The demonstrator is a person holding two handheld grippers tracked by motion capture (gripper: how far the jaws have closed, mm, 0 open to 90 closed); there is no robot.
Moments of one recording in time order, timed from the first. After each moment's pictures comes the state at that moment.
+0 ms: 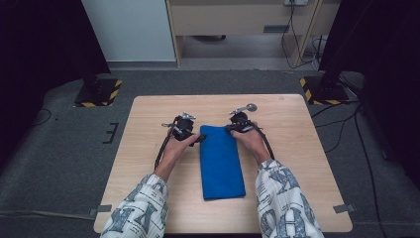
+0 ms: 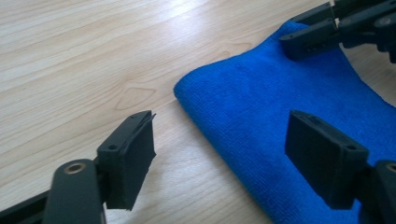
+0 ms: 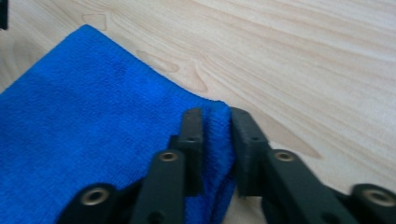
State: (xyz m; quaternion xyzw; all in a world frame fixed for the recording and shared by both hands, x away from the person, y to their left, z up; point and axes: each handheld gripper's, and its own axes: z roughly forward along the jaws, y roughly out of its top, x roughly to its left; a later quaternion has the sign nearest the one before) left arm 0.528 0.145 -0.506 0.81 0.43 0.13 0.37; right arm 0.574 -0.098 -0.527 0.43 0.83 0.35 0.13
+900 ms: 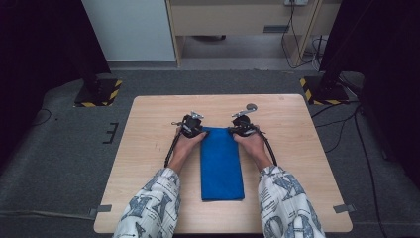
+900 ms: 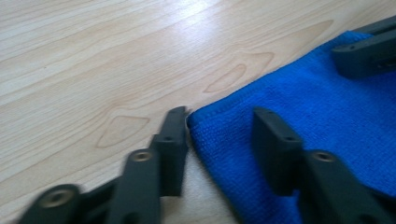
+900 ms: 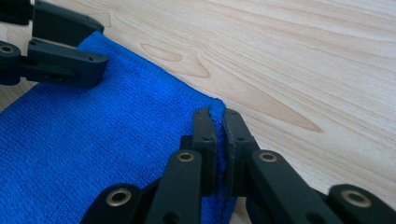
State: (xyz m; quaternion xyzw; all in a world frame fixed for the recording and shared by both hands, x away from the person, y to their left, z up) left arm 0.552 0.120 -0.531 0.81 0.44 0.16 0.36; right arm 0.560 -0.103 -0.529 0.44 0.81 0.36 0.13
